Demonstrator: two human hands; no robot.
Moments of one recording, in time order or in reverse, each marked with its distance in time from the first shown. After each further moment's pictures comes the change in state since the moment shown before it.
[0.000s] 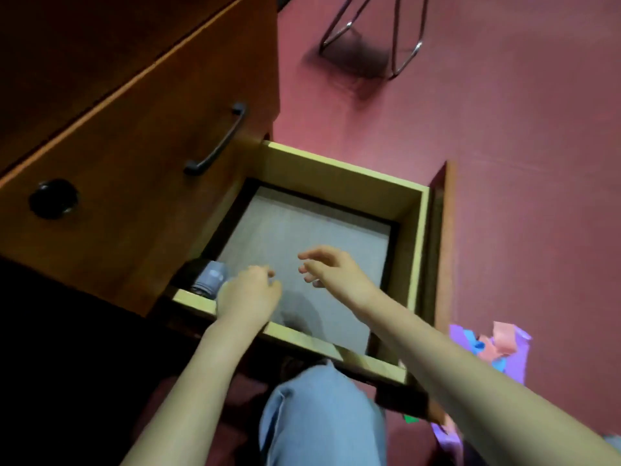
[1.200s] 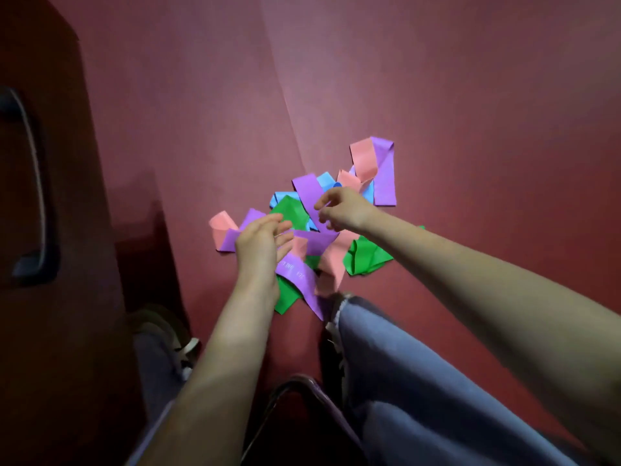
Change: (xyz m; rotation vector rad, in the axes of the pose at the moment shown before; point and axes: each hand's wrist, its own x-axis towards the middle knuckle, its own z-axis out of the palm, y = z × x) left_hand -0.010 0.254 0.338 -1.090 -0.476 -0.248; right_hand -0.032 0.369 -0.265 -0.030 0.333 0.516
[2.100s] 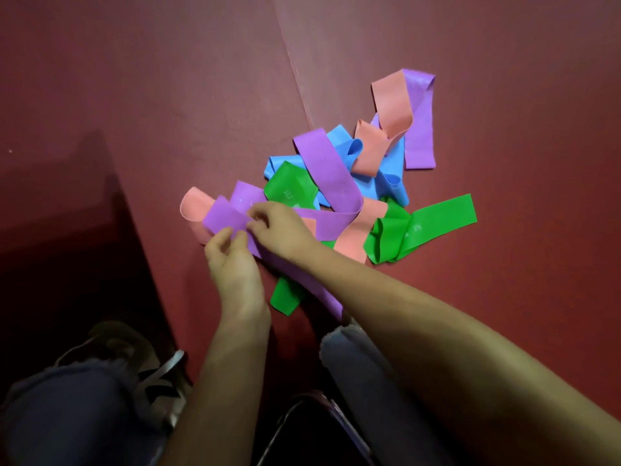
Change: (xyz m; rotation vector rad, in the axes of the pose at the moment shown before) left_hand 0.086 -0.073 -0.023 0.001 0.373 -0.007; right_hand 0.075 0.035 0.132 -0.007 0.000 -0.226
